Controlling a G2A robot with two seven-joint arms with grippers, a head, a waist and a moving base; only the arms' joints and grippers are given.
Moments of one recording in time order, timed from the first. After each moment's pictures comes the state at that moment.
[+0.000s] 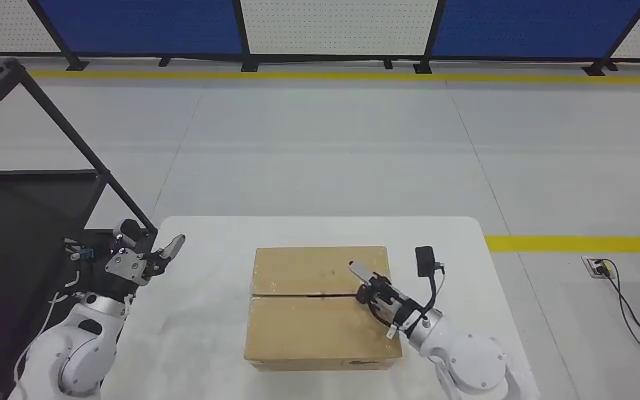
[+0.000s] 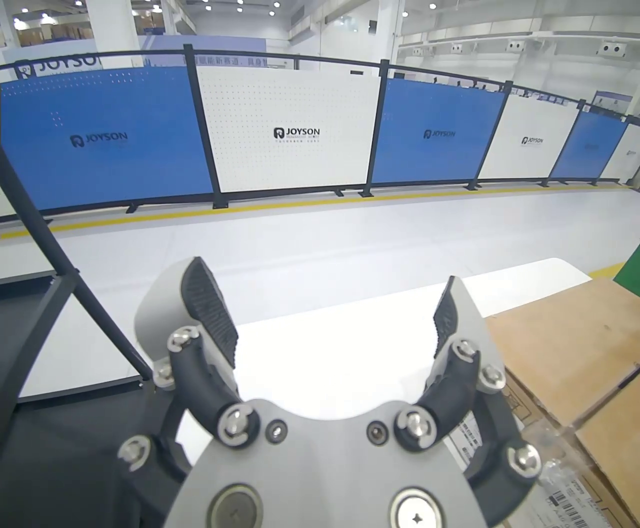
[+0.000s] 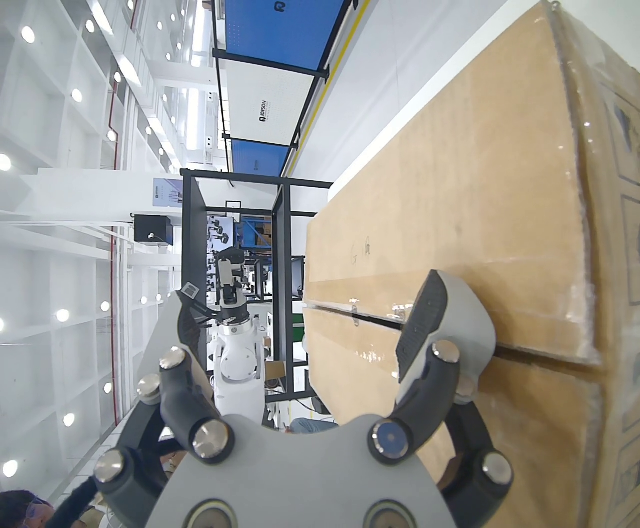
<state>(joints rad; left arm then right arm) 1.11 -1.05 -1.67 -1.51 1.01 -0.43 0.05 -1.10 -1.28 1.23 -1.78 0.04 0.20 0.44</state>
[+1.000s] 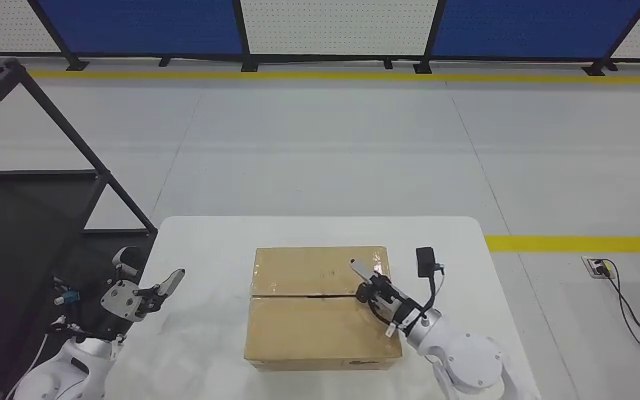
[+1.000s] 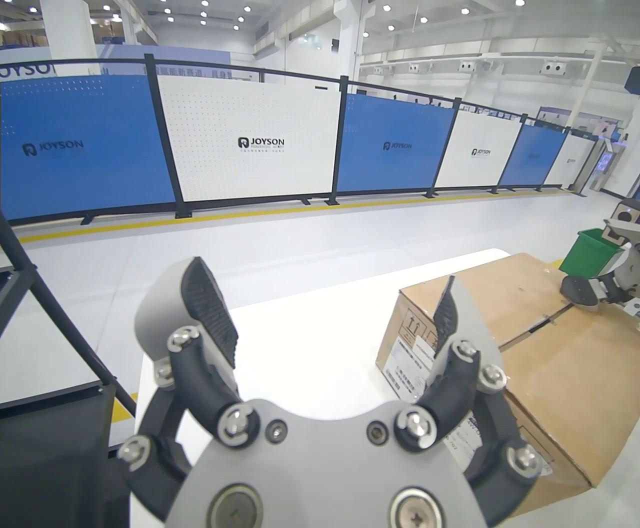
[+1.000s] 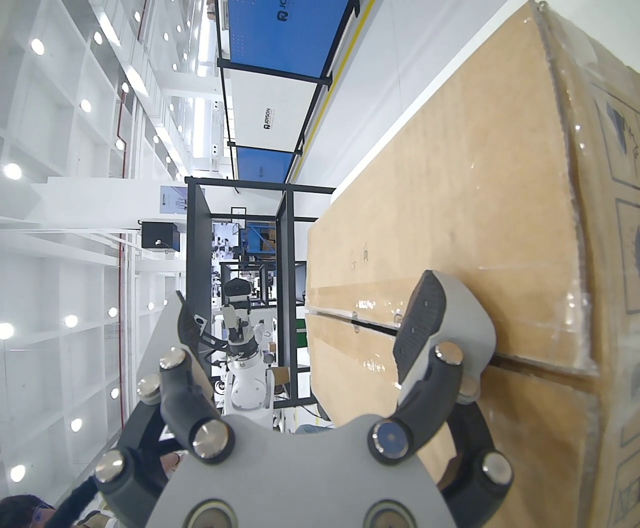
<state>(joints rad) 1.32 -1.04 -1.75 -1.63 0.96 -0.56 0.14 -1.09 -1.28 1.23 -1.74 0.07 0.19 0.41</state>
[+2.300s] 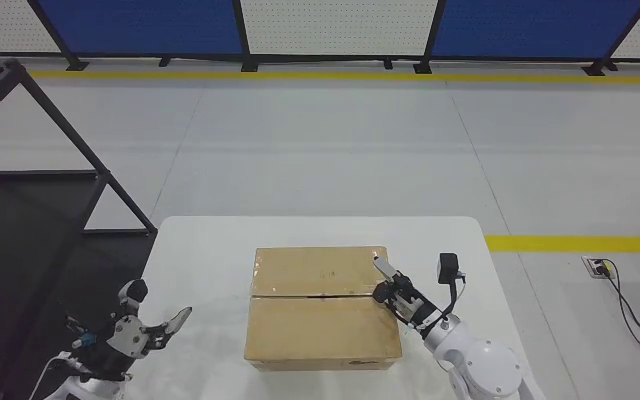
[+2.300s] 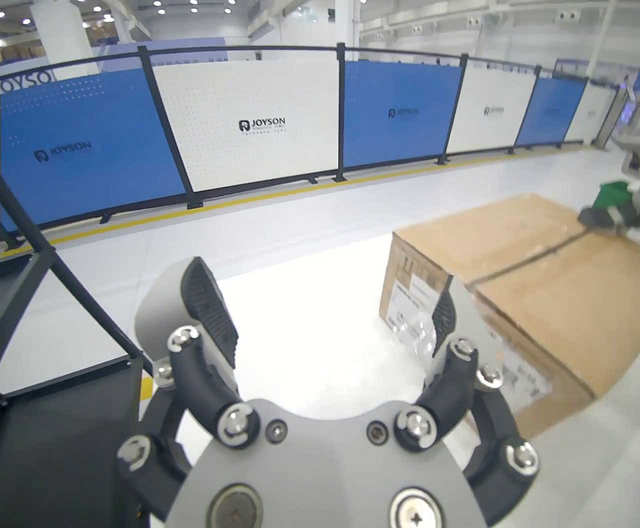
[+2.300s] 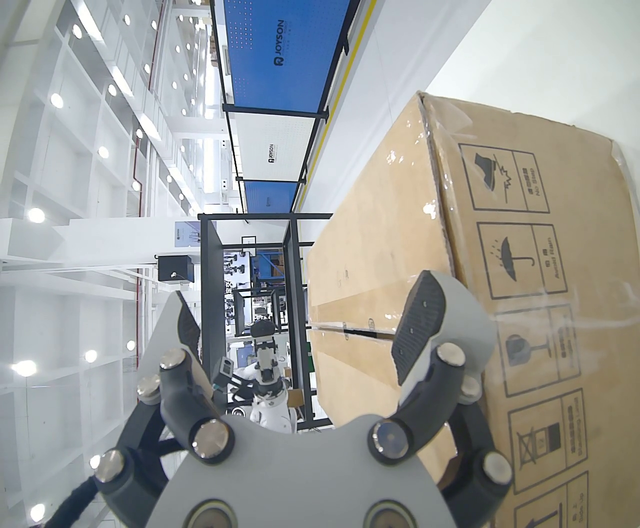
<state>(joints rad) 1.55 -1.04 -1.78 -1.69 1.25 -0.55 0.33 -1.16 -1.28 1.31 -1.77 0.12 0.20 0.37</state>
